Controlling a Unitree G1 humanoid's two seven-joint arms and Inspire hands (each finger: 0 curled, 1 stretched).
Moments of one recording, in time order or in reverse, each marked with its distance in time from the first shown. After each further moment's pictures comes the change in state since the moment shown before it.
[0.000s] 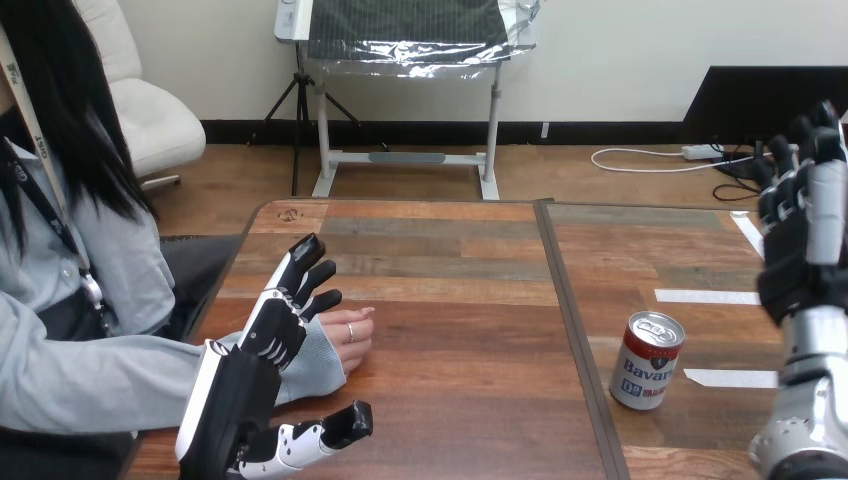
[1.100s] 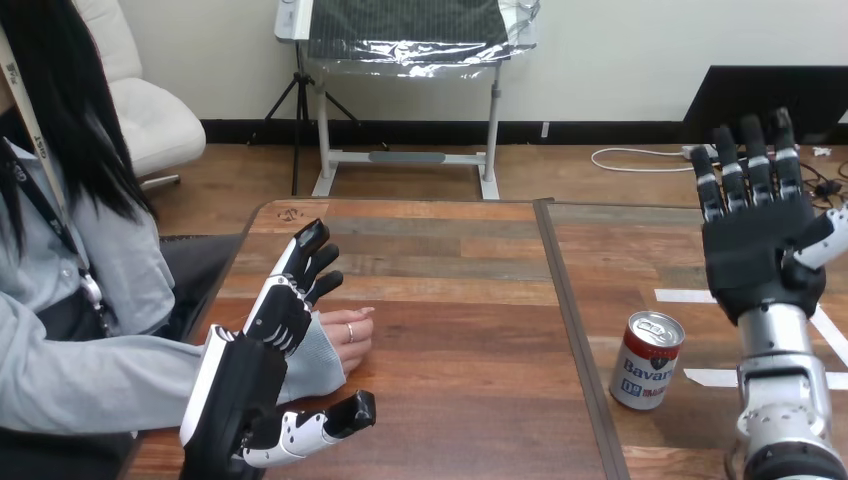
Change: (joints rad) left arm -0.037 -0.001 -0.007 0.007 -0.027 0.001 -0.032; right arm 0.000 0.094 -0.128 -0.153 0.294 0.444 0.228
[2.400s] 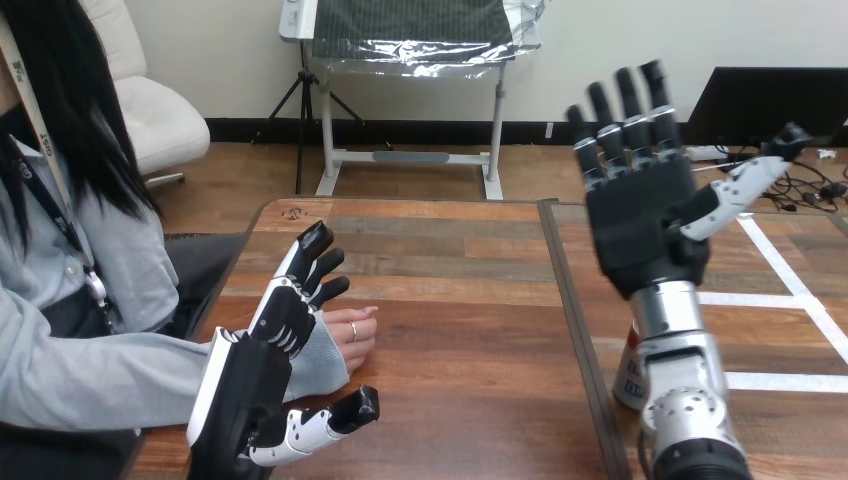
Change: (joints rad) left arm -0.016 -0.023 0.016 0.042 0.017 -0.009 0.012; right arm 0.021 0.235 0.100 -0.224 -0.035 0.073 0.034
